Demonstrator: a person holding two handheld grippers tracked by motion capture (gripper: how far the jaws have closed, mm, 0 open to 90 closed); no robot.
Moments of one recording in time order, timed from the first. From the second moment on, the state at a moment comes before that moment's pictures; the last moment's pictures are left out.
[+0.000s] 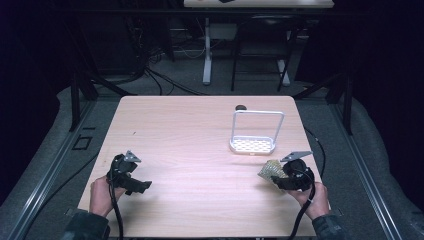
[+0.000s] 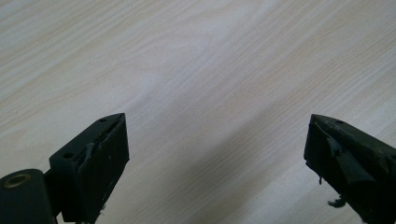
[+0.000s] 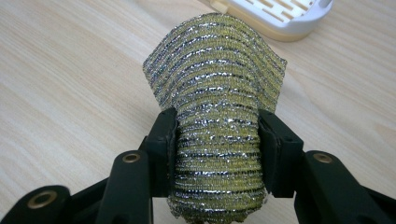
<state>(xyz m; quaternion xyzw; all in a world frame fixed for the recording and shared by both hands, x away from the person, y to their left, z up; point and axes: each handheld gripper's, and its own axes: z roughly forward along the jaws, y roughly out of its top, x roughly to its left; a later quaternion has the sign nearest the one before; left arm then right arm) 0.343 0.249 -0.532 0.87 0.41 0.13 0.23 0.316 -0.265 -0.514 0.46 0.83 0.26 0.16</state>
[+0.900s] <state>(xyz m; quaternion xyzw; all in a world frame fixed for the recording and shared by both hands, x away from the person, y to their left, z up) 0.341 0.250 -0.531 0.87 0.41 0.13 0.24 0.338 -0.241 -0.501 0.44 0.84 0.28 0.18</state>
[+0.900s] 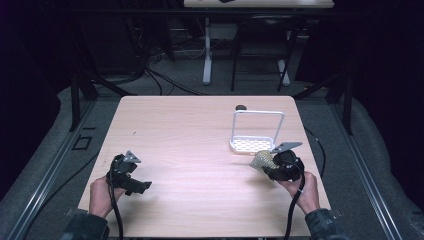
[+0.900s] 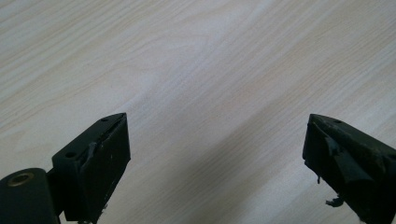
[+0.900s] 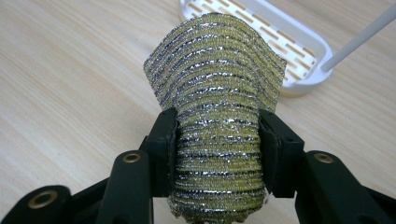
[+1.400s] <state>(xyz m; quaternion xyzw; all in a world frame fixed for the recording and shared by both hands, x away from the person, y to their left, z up) 0.343 0.248 -0.533 0.88 0.40 0.13 0.23 0.348 -0.224 -0.492 0.42 0.84 0.29 0.19</state>
